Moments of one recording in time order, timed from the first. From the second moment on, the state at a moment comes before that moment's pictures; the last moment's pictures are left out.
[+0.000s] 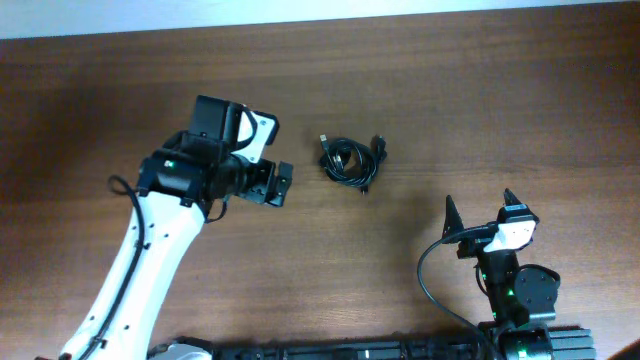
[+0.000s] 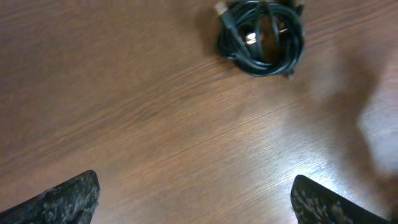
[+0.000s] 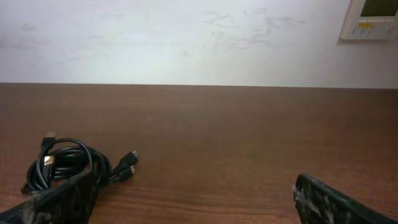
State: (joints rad) left arm -0.31 1.40 1.27 -0.98 0.17 0.06; right arm 0.01 0.01 0.01 -0.07 -0.06 0.02
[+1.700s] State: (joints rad) left arm -0.59 1.92 1.28 -0.49 0.04 -0.83; right arm 0.01 0.01 0.01 -0.07 -0.06 0.02
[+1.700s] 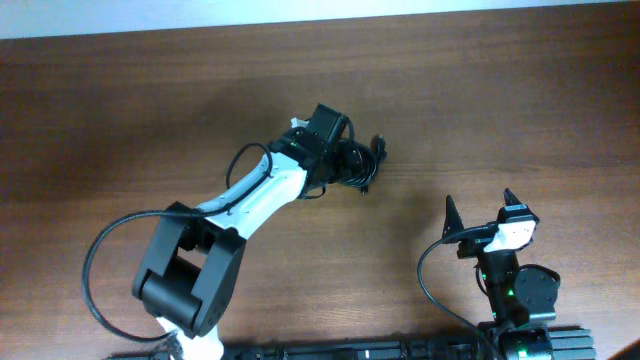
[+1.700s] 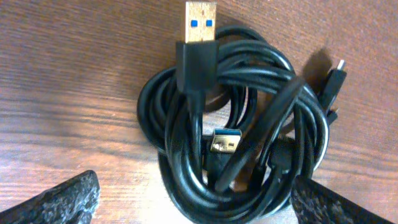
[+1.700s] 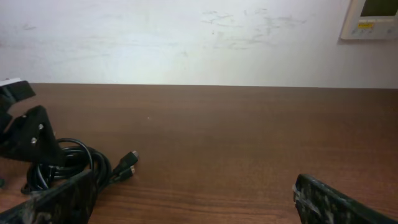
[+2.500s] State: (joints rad) left arm -0.60 1.87 1.29 -0.64 -0.09 -0.80; right arm 0.01 0.01 0.01 -0.07 -0.06 0.02
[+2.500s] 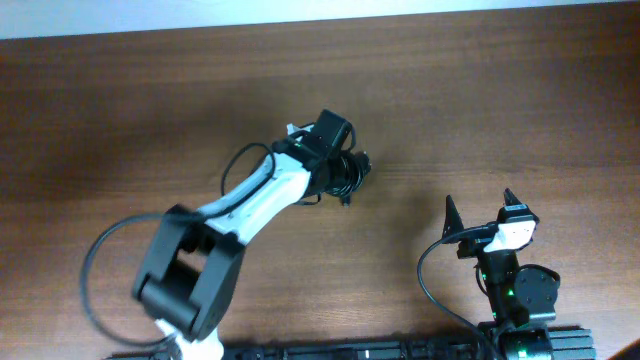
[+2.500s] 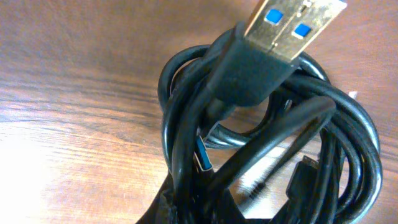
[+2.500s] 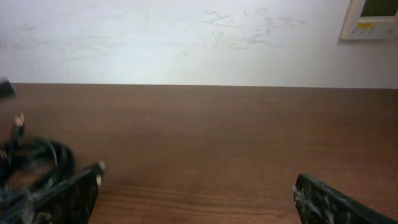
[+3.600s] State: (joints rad) left arm -0.70 1.42 1.29 -0.58 -0.01 -0.72; right arm 0.01 0.64 0.68 -0.37 -0.59 0.29
